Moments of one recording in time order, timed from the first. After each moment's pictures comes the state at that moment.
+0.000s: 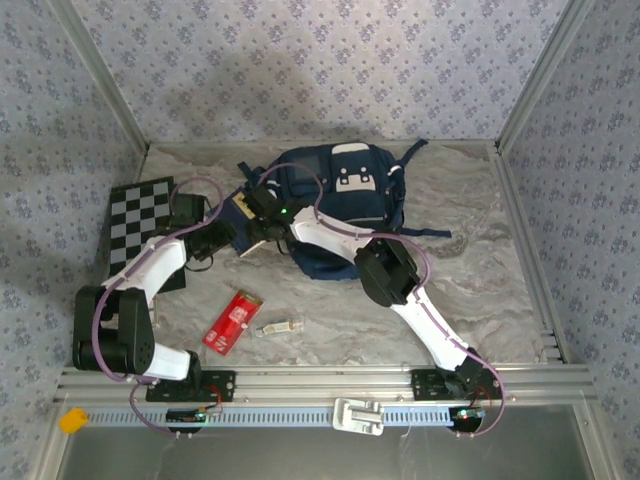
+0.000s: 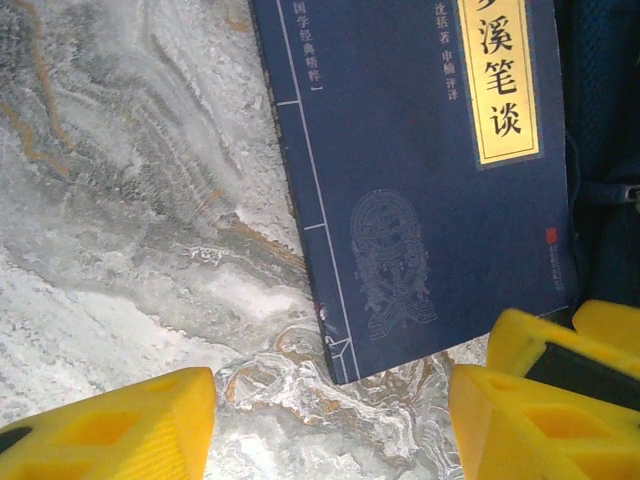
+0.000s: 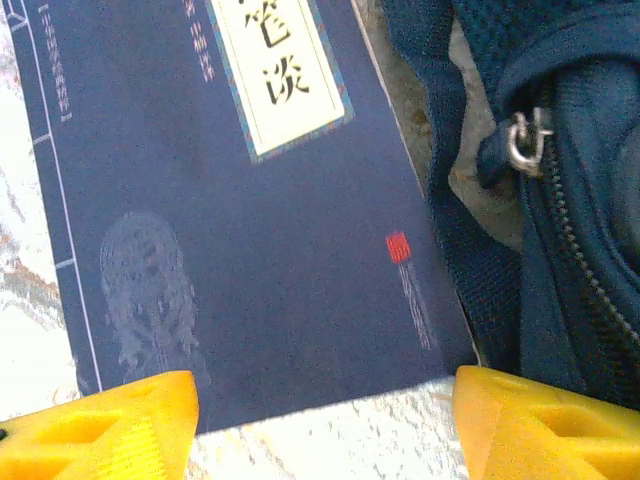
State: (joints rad) left arm -0.10 1.41 0.85 -0.42 0.08 -0.66; right arm 0.88 2.47 2.16 -0.65 0.12 0.51
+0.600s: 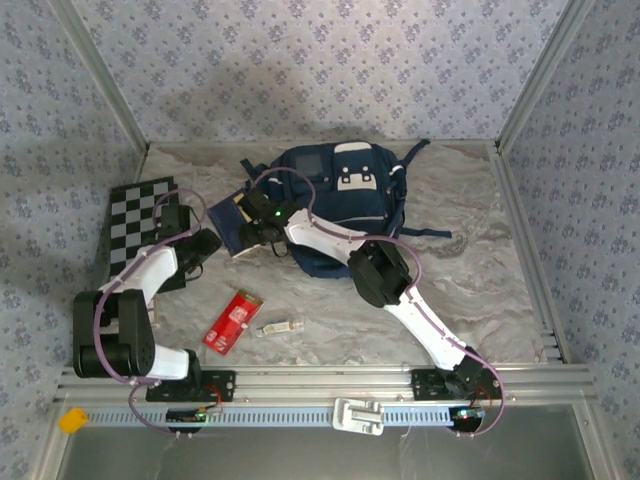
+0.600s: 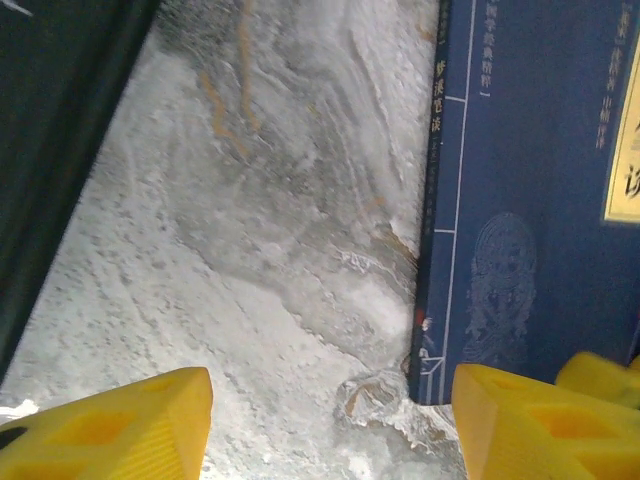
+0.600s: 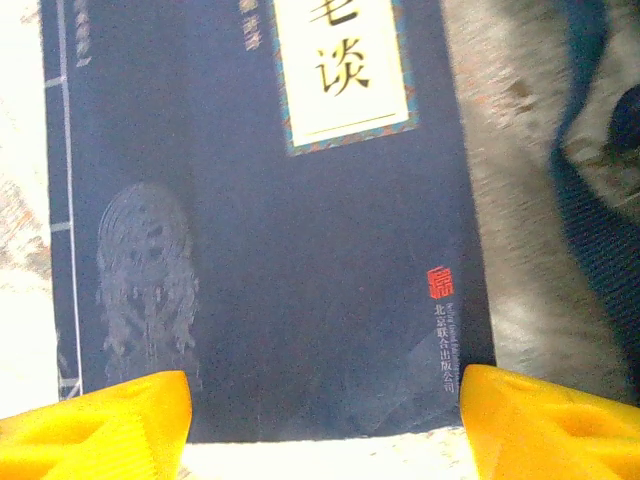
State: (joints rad) left arm 0.02 1.39 0.76 -0.39 0.06 -0.71; right arm 0.92 2.53 2.23 -0.68 0.07 0.50
